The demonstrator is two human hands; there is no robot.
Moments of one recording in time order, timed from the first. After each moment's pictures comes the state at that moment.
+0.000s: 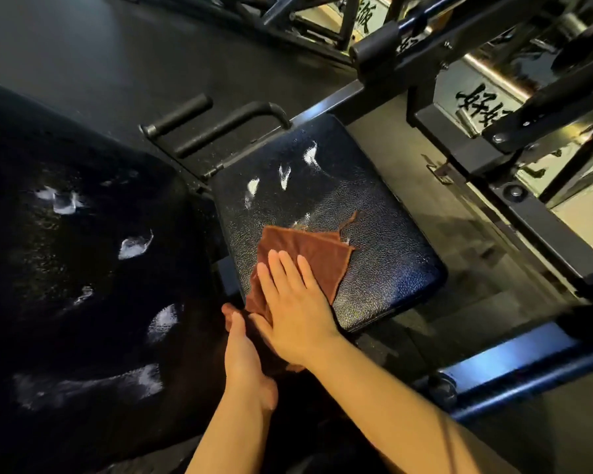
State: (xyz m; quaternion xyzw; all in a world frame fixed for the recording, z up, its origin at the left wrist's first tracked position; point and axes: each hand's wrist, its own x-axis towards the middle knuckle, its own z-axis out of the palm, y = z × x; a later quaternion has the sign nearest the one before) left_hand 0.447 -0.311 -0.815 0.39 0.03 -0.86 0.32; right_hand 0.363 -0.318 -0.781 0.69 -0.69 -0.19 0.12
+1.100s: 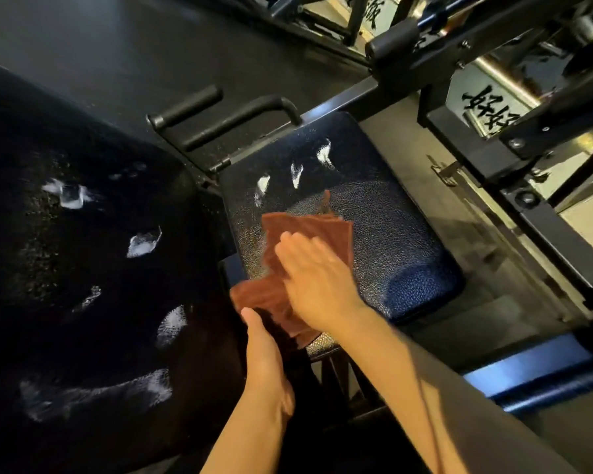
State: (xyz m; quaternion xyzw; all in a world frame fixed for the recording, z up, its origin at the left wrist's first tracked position) left_hand 0.429 -0.312 -0.836 0.42 -0.03 -0.86 0.29; right_hand 0.337 -0.350 -0.756 0.72 -0.68 -0.13 0.12
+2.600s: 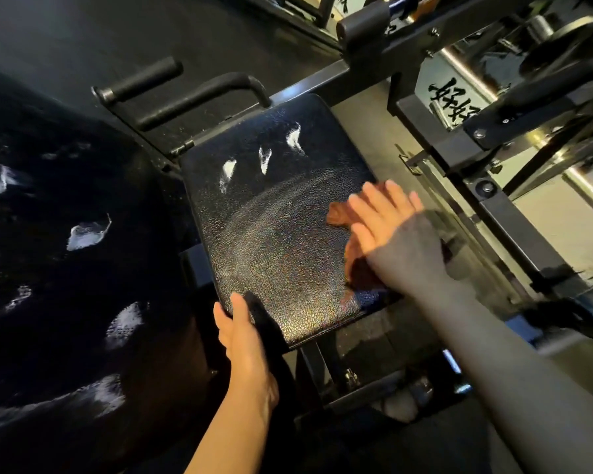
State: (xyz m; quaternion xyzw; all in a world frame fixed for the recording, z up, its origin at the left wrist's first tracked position) left_hand 0.414 -0.311 -0.821 0.53 -0.11 -0.77 0.35; right_hand 0.243 -0.315 -0.674 0.62 -0.75 -0.12 0.20
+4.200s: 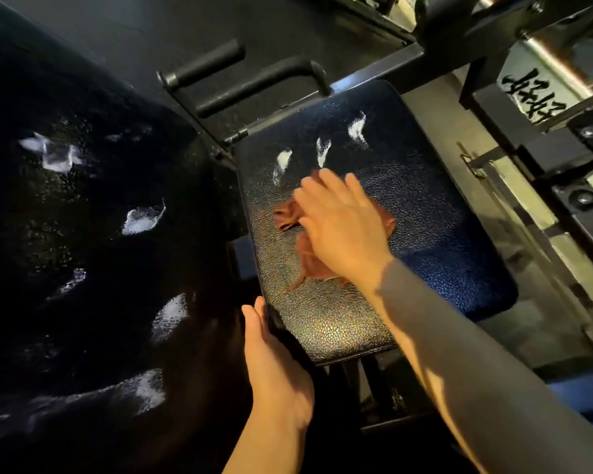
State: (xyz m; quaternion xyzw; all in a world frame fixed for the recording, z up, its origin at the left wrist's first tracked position) left_hand 0.429 -0.308 -0.816 0.32 0.13 -0.83 0.44; right_hand 0.317 -0.406 -0.740 0.73 -0.65 -0.12 0.19
